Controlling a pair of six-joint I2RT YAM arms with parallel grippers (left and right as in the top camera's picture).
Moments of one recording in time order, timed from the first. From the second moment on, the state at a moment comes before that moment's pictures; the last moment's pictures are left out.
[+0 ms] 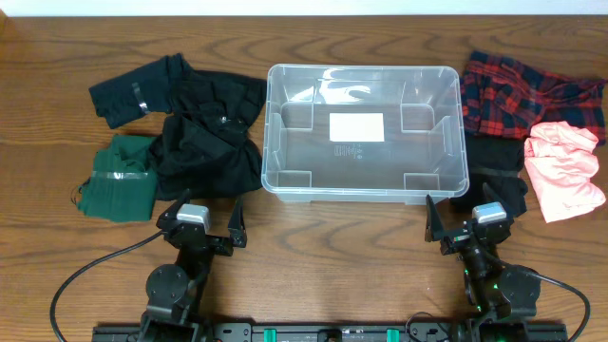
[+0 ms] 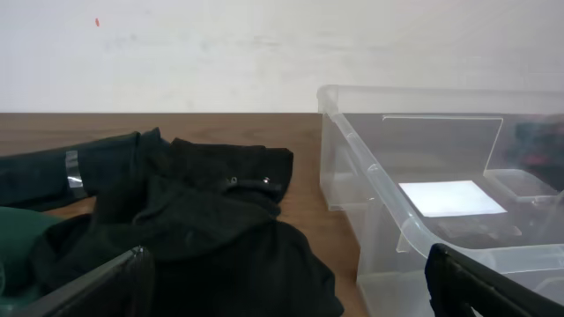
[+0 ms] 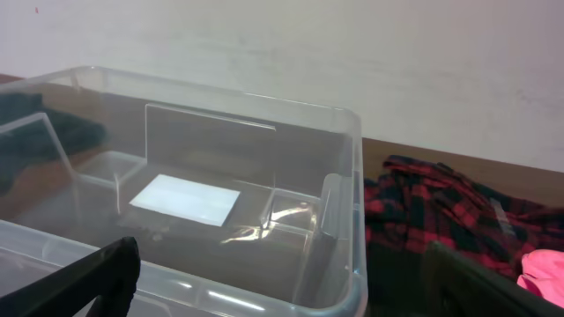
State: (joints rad) left arm -0.21 0.01 0.01 -0.11 -0.01 -0.09; right arm 0.01 0.01 0.01 -0.05 -0.19 -0.06
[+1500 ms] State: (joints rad) left arm -0.21 0.01 0.01 -0.02 -0.03 -0.04; right arm 0.01 0.01 0.01 -0.05 -0.19 -0.06
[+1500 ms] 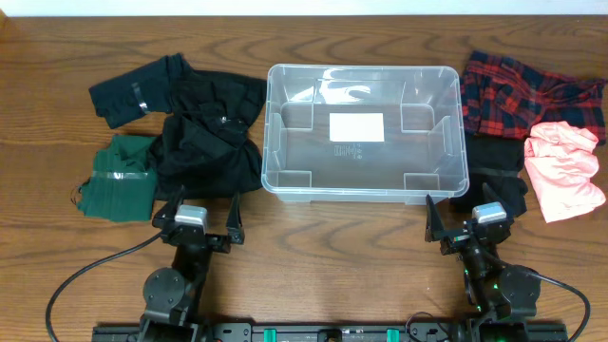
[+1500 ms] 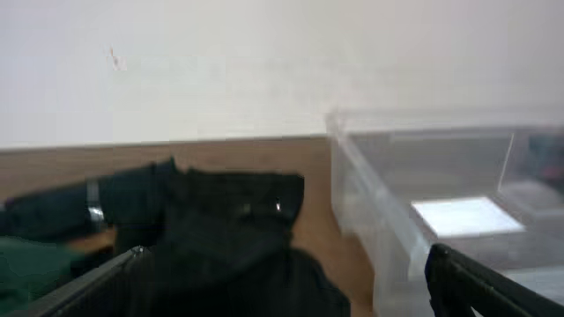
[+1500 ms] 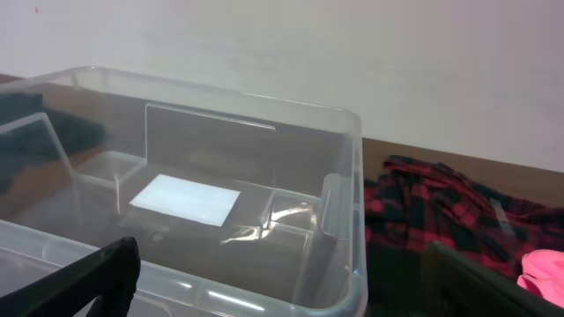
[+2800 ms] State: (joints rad) left arm 0.00 1.57 1.51 -1.00 -0.08 0.06; right arm 0.01 0.01 0.01 -0.05 -0.19 -0.06
